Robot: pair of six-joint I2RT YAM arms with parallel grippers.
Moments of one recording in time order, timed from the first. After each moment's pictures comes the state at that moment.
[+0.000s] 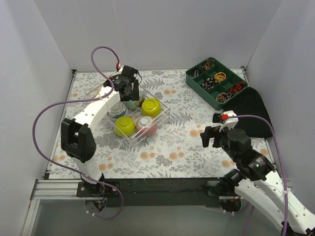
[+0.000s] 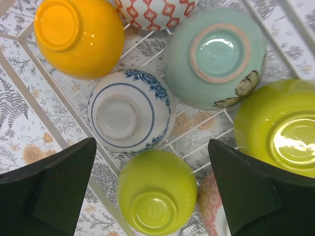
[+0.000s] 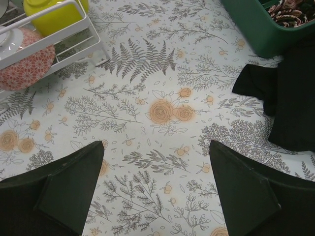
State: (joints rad) left arm -0.43 1.72 1.60 -0.84 -0.48 -0.38; right arm 0.65 0.44 0.60 -0.57 0.26 0.24
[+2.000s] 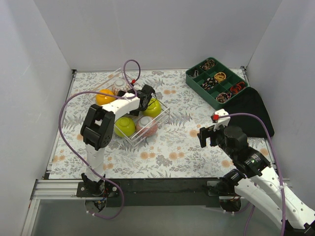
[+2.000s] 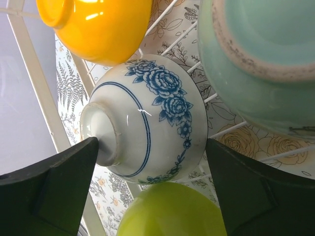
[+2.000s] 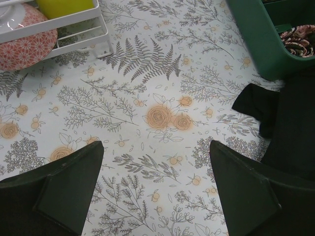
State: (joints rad) left arm -0.54 2.02 1.52 -0.85 -0.92 -0.38; right arm 0.65 0.51 0.59 -0.50 0.20 0.07
